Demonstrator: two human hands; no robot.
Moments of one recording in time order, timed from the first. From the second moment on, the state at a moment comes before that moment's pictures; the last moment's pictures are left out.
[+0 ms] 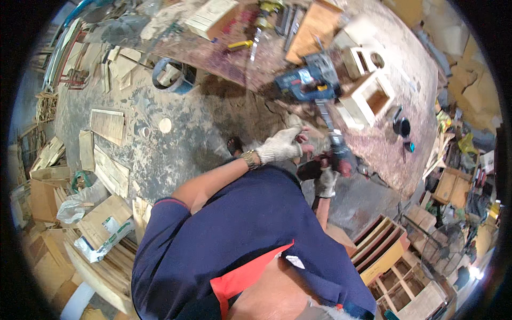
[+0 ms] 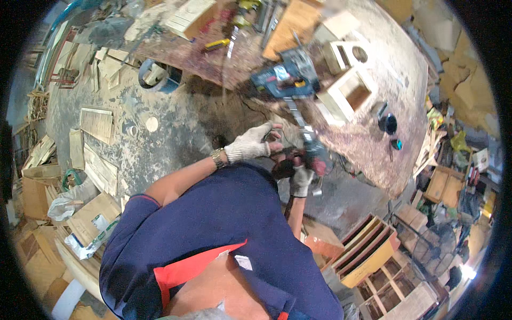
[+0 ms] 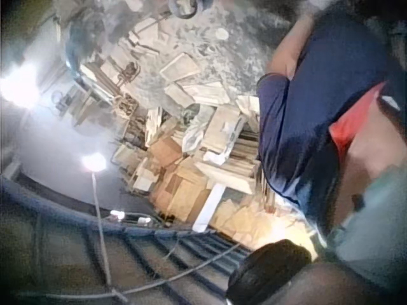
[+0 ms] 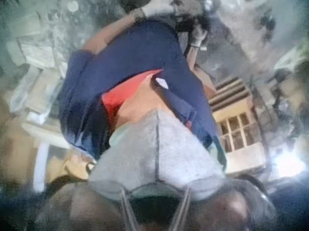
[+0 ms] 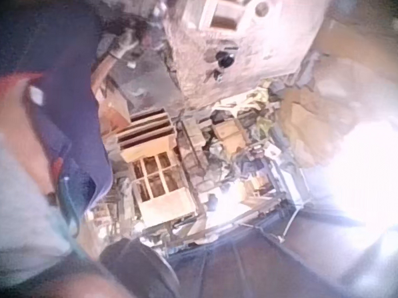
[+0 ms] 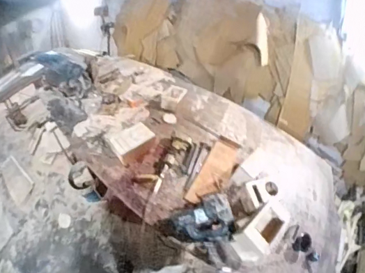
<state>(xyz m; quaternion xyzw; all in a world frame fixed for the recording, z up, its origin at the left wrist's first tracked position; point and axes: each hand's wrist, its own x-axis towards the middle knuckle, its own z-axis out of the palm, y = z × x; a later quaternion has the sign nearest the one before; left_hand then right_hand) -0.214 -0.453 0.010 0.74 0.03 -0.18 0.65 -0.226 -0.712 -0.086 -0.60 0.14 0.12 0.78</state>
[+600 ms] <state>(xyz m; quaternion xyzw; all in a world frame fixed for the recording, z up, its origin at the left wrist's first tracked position) -0.301 -0.226 0.039 0.23 0.34 0.08 0.91 -0.202 -0.388 -0.004 -0.80 -0.54 0.02 0.26</state>
